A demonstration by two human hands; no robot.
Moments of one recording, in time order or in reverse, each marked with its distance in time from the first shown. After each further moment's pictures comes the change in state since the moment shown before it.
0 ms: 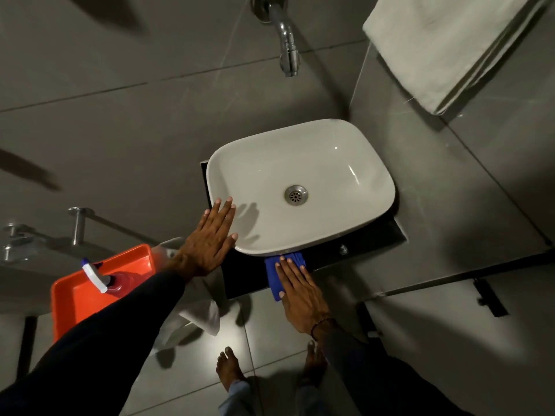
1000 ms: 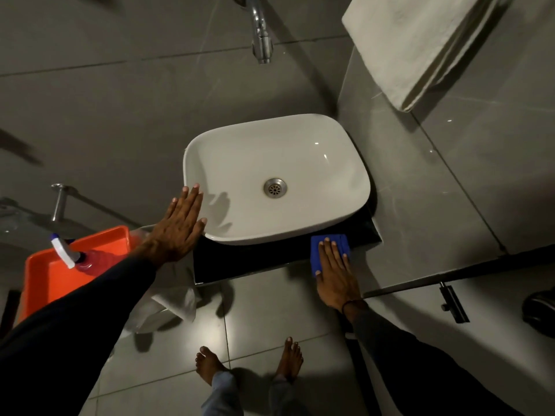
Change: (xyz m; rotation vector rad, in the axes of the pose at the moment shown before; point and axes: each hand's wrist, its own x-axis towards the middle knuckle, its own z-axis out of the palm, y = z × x) left_hand -0.007 0.033 0.000 0.078 0.068 -0.121; right_hand -0.034 0.141 -0.041 0.119 -0.014 0.273
